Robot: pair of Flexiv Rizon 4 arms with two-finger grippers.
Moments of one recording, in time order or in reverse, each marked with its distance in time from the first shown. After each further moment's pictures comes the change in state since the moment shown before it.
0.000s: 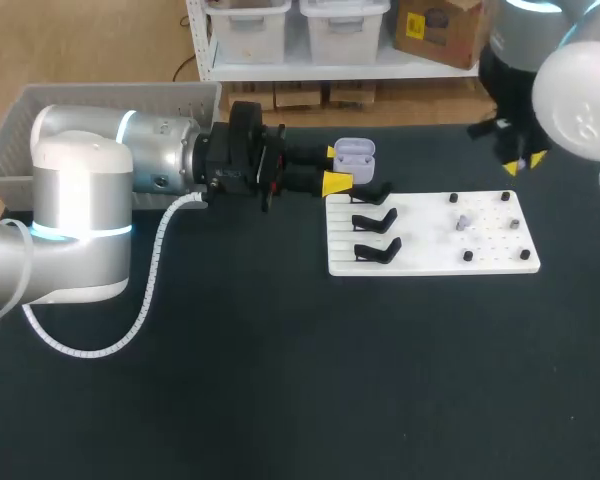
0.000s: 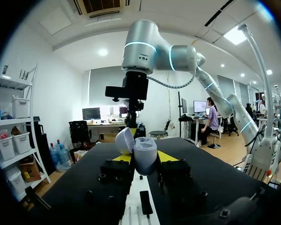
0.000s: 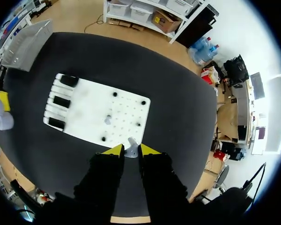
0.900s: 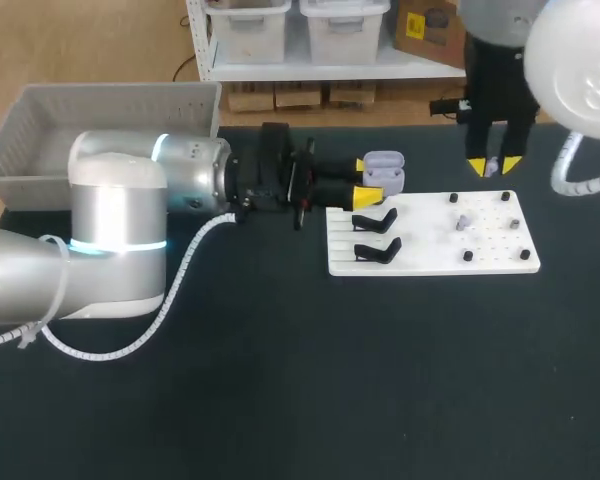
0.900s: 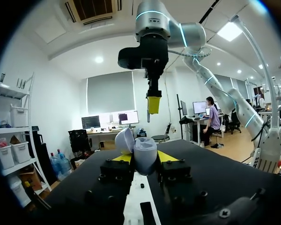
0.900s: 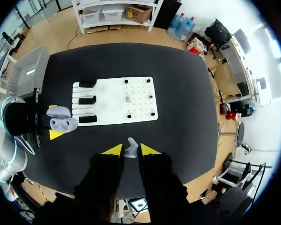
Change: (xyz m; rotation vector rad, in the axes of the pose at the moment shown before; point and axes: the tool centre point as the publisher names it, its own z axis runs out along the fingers) left arm 0.012 -0.004 0.040 -0.001 -0.061 0.070; right arm 0.045 0.060 -0.077 -0.024 0.049 0.356
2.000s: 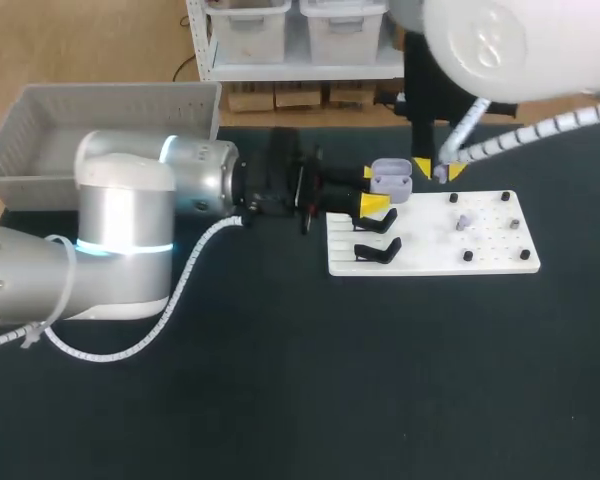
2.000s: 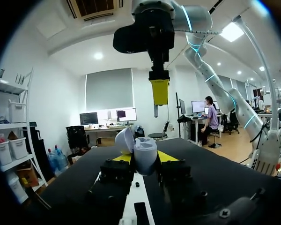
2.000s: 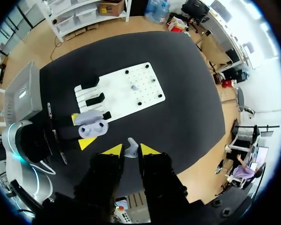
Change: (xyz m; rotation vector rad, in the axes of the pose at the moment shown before) left arm 0.007 -0.008 0.010 0.020 0.026 -0.032; right arm 0.012 0.058 -0.013 0.029 0.080 0.276
